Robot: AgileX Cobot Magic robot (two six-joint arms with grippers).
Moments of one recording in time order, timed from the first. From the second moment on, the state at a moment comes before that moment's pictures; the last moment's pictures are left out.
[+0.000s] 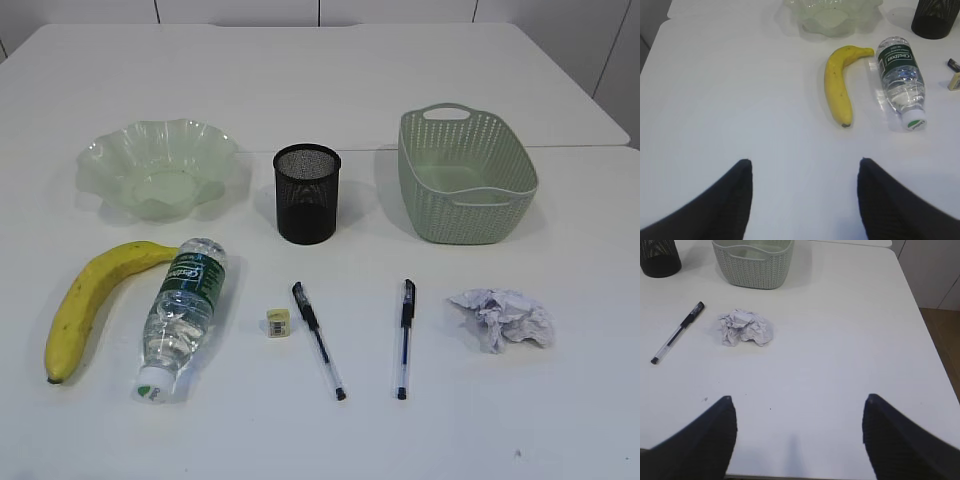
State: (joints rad) left arm 0.02 0.01 -0.52 -0.03 1.11 0.06; right arm 0.02 -0.02 -0.51 -0.08 1.15 -0.08
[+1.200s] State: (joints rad) left arm 0.02 0.01 -0.52 -0.03 1.11 0.06; right arm 0.02 -0.02 -0.51 -0.08 1.15 -0.08
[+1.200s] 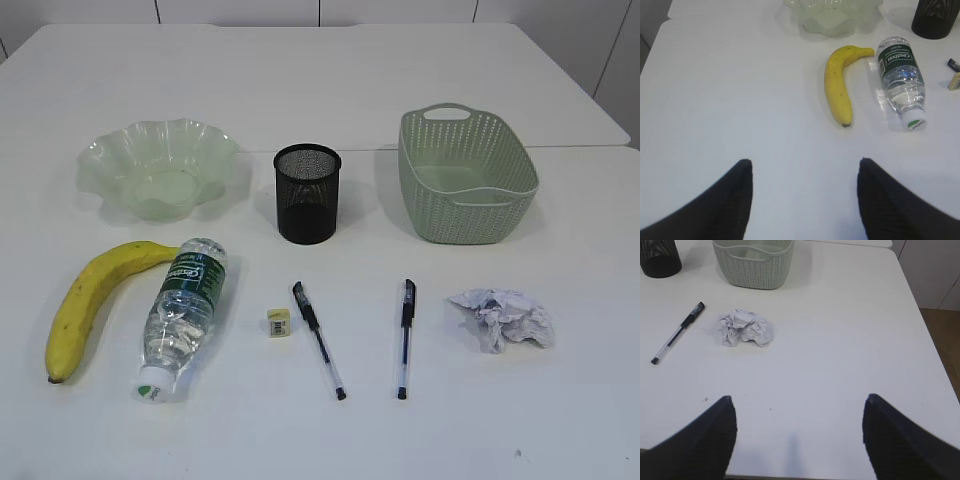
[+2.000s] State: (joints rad) left arm 0.02 0.10 -0.58 -0.06 1.09 0.06; right arm 0.02 0.08 -0.53 0.06 1.06 -0.05
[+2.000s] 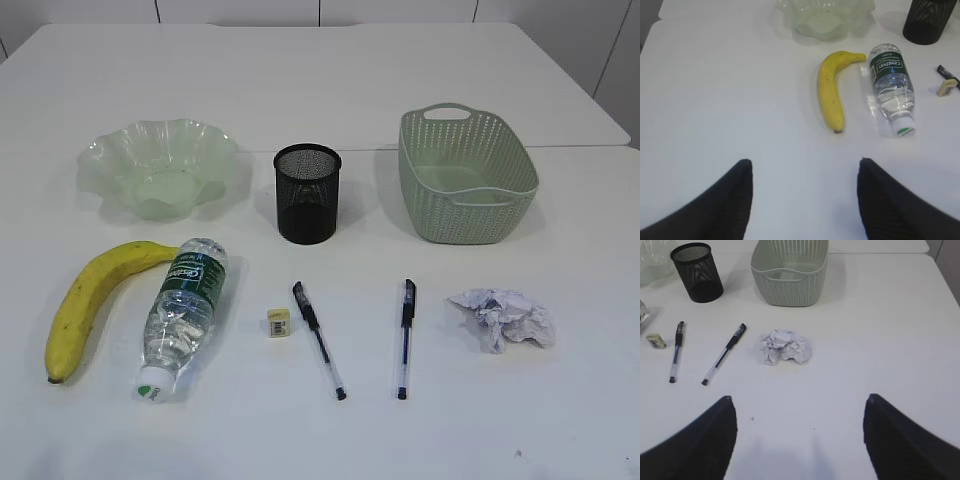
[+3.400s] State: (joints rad) left arm 0.02 1.53 -1.23 -0.17 0.98 0.06; right arm 0.02 0.95 -0.92 0.19 0.88 -0.07
